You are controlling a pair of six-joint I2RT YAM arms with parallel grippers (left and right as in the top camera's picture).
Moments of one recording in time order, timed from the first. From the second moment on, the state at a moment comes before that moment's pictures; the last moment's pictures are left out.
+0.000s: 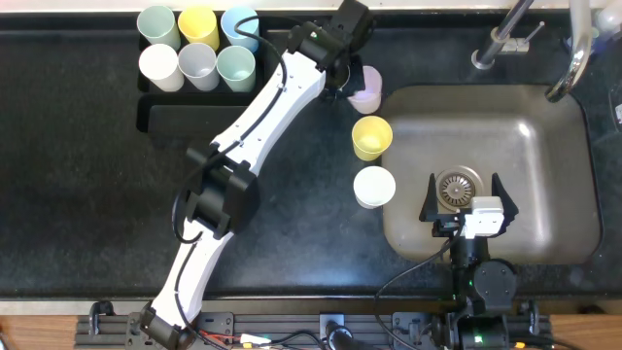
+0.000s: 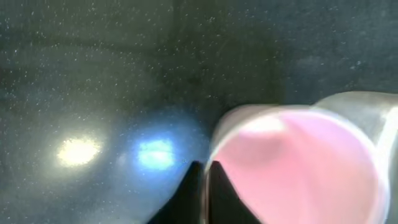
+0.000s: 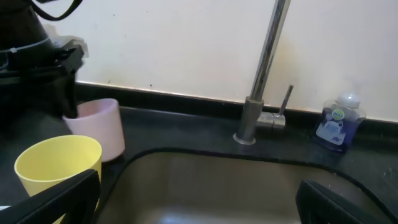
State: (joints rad) left arm -0.59 2.44 2.39 -1.13 0.02 -0.73; right arm 0.06 0.01 0.02 -0.01 0.07 -0.09
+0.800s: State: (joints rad) left arm 0.04 1.60 1.97 -1.42 -0.16 -0.81; right arm 0.06 0.01 0.02 -0.01 0.07 -0.09
